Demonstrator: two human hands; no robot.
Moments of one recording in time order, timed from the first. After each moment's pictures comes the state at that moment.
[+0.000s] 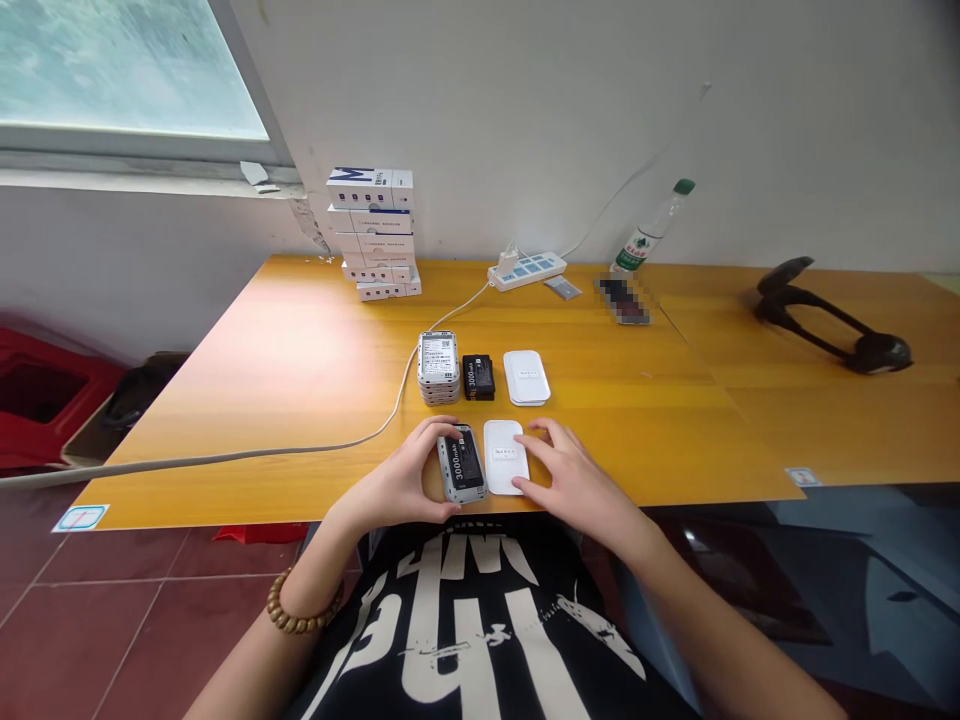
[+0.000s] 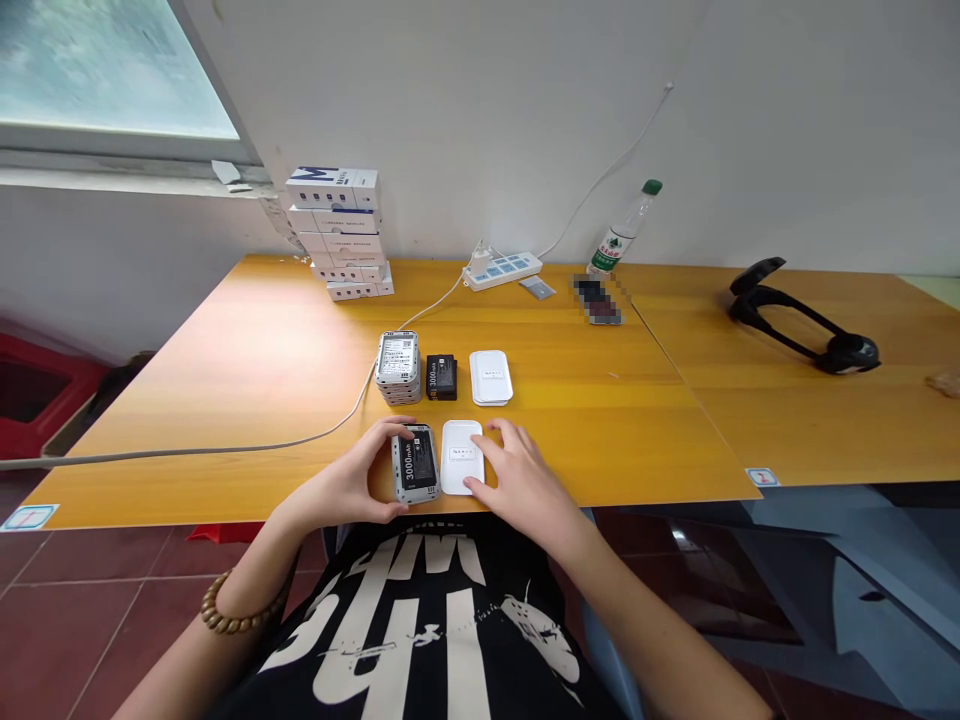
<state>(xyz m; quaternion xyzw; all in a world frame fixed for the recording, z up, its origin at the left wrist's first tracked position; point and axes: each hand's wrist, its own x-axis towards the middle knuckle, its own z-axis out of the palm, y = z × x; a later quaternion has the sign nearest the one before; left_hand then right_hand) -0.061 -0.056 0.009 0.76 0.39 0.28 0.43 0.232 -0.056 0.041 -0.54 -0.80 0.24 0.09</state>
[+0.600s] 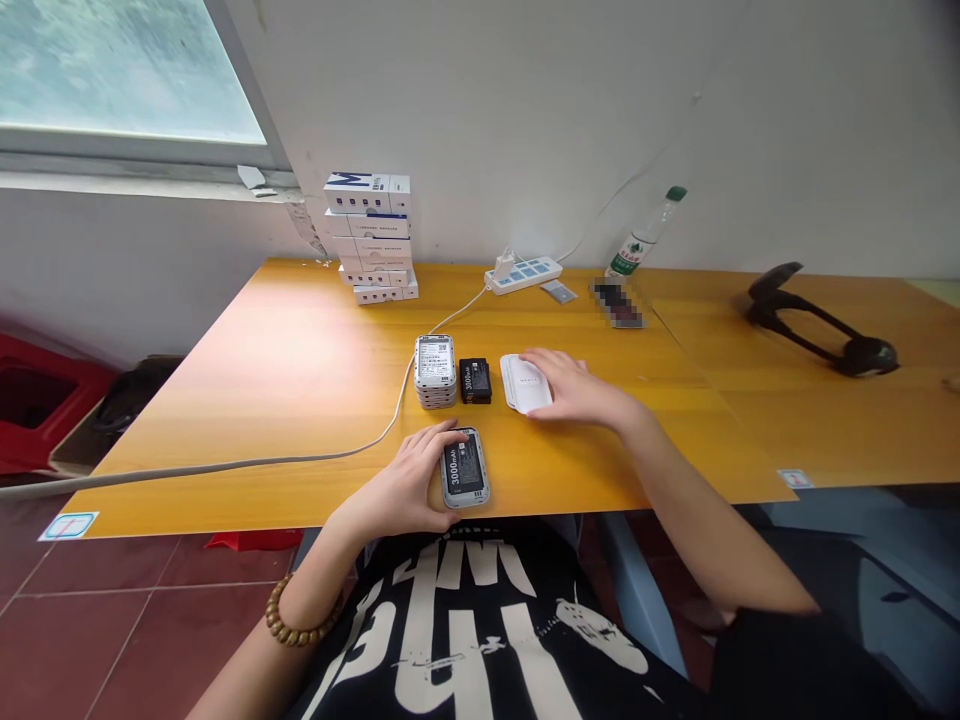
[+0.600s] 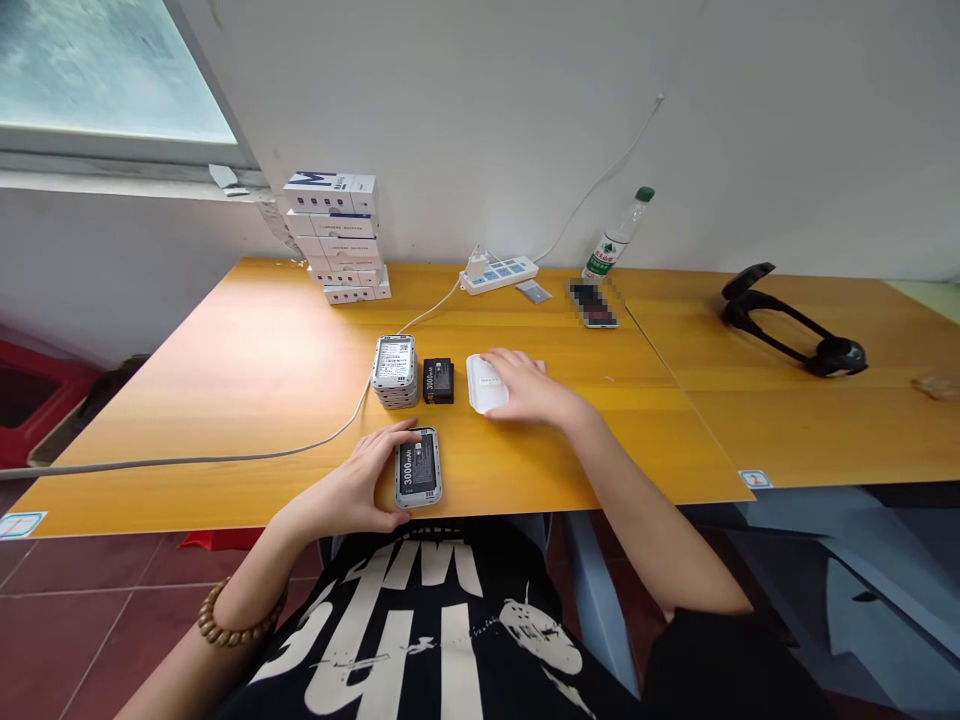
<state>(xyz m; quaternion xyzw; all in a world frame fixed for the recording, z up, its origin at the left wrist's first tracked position) -0.054 -0.057 0.010 0.82 0.41 0.22 0.35 0.257 0.062 0.077 -0.50 -0.85 0.18 0.00</state>
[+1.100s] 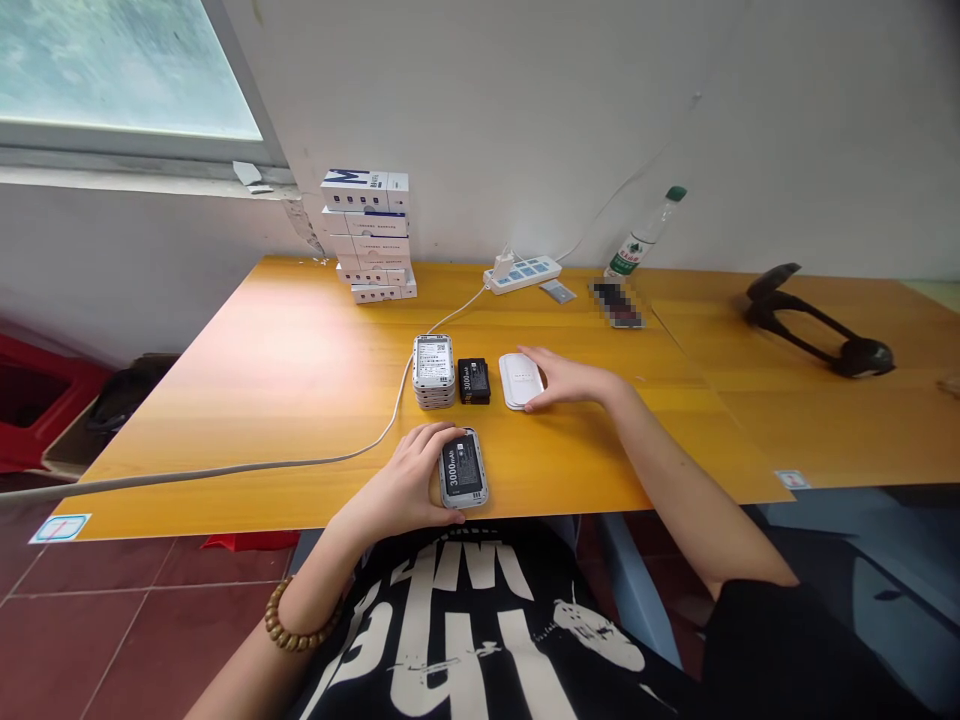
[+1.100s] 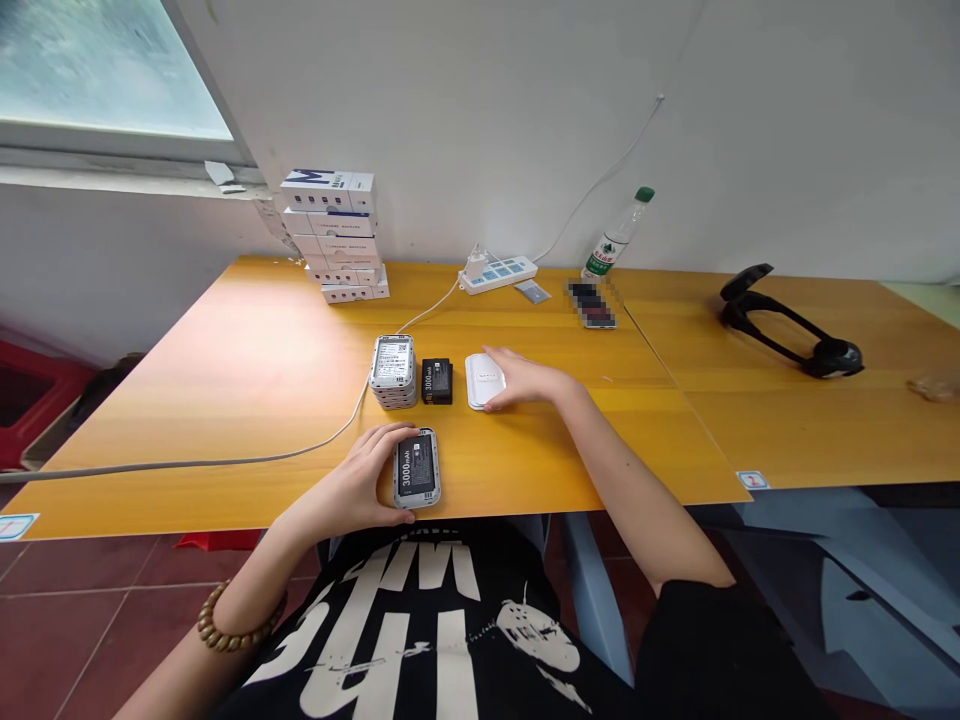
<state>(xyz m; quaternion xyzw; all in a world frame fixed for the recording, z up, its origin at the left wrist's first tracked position) -0.051 -0.055 0.004 0.80 0.43 0.24 0.34 0.271 0.111 0.053 -0.50 -0.81 0.30 -0.02</state>
